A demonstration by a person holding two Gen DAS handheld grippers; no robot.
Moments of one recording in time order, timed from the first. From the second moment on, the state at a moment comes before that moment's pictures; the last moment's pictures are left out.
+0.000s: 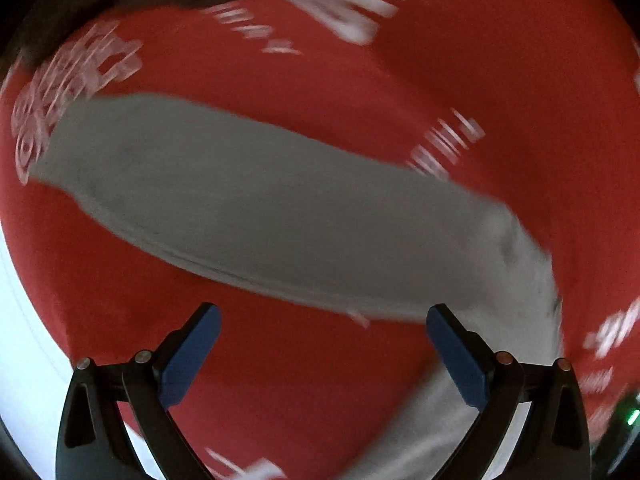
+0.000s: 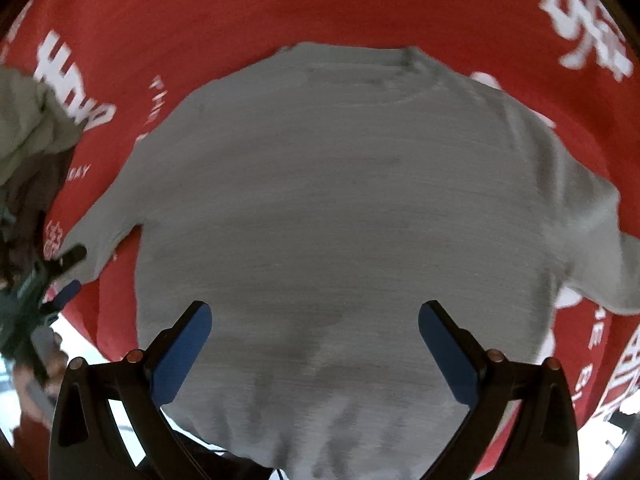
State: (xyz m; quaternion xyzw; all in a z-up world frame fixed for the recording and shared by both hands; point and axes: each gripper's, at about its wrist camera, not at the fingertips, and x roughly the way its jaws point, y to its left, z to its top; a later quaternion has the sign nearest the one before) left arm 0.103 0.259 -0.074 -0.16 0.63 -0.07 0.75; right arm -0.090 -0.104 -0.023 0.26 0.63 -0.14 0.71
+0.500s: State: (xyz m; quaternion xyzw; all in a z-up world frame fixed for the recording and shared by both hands) left arm 0.125 0.295 -0.117 -0.30 0.61 -0.11 0.72; right arm -0.039 -0.023 -0.044 0.21 0.65 -0.04 0.73
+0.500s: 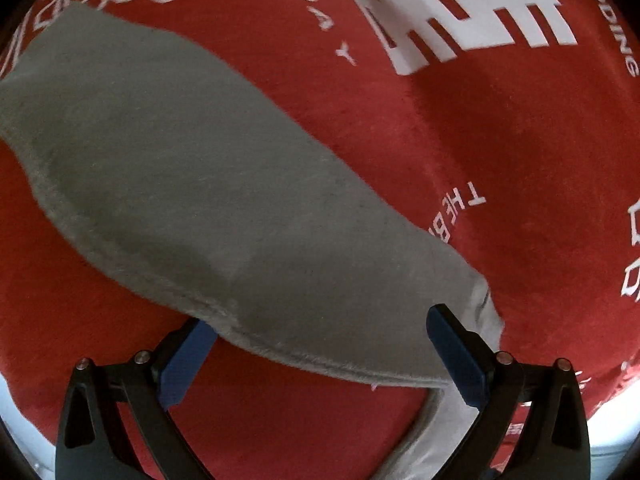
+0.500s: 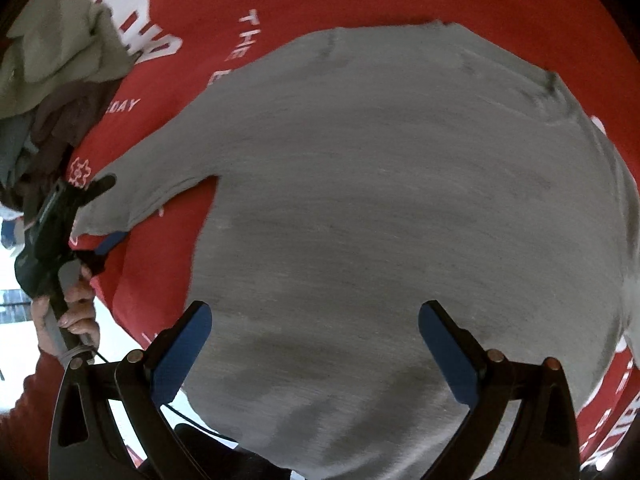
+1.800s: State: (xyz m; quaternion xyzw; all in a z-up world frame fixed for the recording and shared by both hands) left arm -0.014 0.008 -0.037 0.15 0.53 -0.34 0.76; right arm -0.139 -0.166 -0.012 0.29 0.57 -0.17 0.75
